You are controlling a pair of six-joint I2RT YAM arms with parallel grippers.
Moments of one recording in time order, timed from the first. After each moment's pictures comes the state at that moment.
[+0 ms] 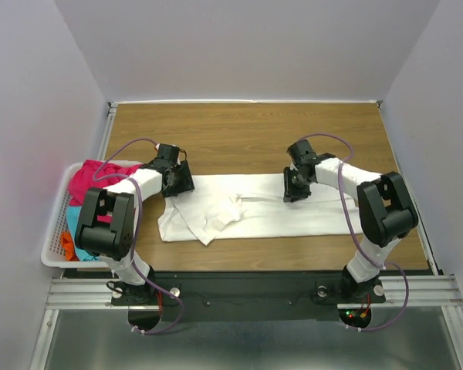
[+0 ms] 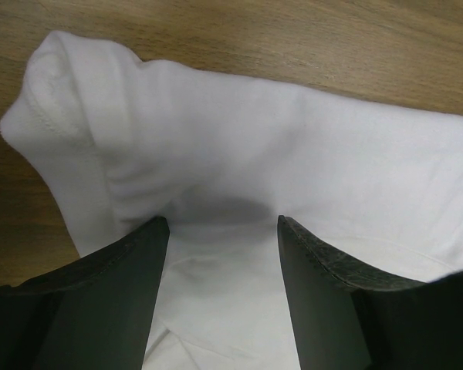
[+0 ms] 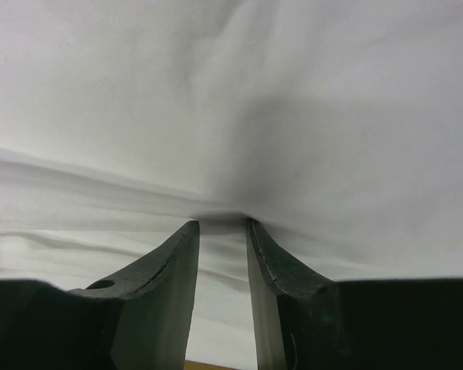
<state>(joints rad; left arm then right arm) -0.23 1.62 0.90 -0.31 -0.01 -0.47 0.39 1.77 1.12 -0.58 -0.05 0.40</state>
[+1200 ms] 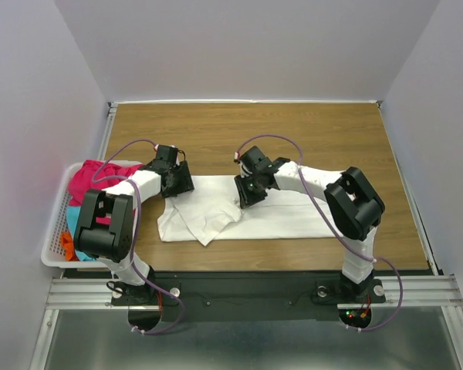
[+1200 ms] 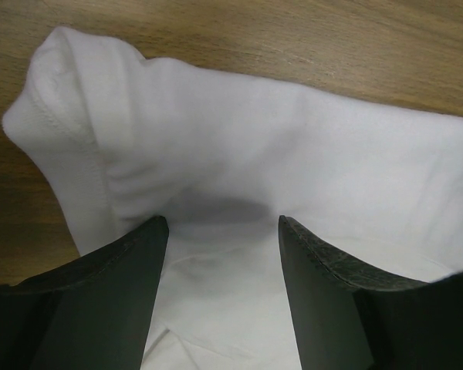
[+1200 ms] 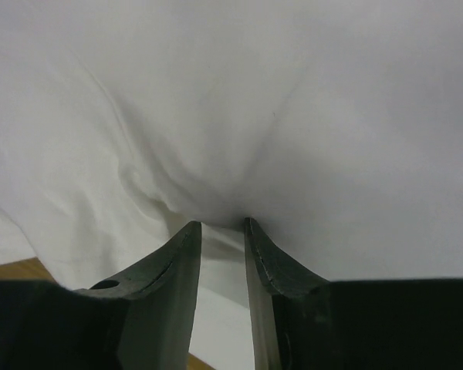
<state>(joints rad) -0.22 1.60 0.88 -0.30 0.00 -0.46 0.70 1.95 1.34 -0.49 -0.19 0.34</state>
